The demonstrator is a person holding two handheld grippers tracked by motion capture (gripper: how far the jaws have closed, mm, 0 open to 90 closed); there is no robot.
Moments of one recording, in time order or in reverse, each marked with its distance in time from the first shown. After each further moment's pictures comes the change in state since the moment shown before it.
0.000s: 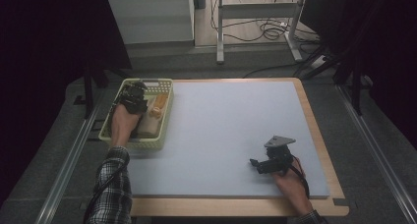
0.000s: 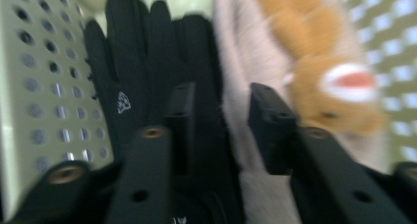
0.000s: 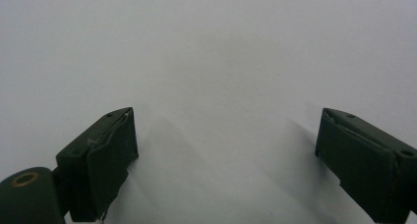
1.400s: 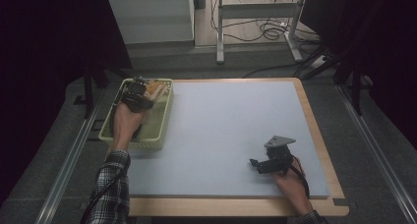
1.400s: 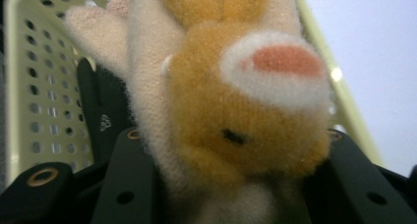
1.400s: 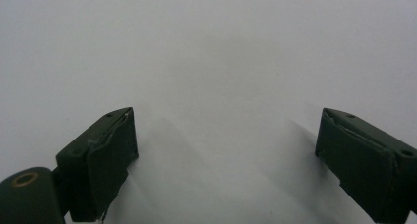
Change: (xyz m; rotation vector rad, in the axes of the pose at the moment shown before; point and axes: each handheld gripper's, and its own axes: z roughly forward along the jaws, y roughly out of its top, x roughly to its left) left arm -0.021 0.001 -0.041 -0.128 -0.049 0.008; right arm 0.000 0.000 0.000 0.000 -0.001 -0.001
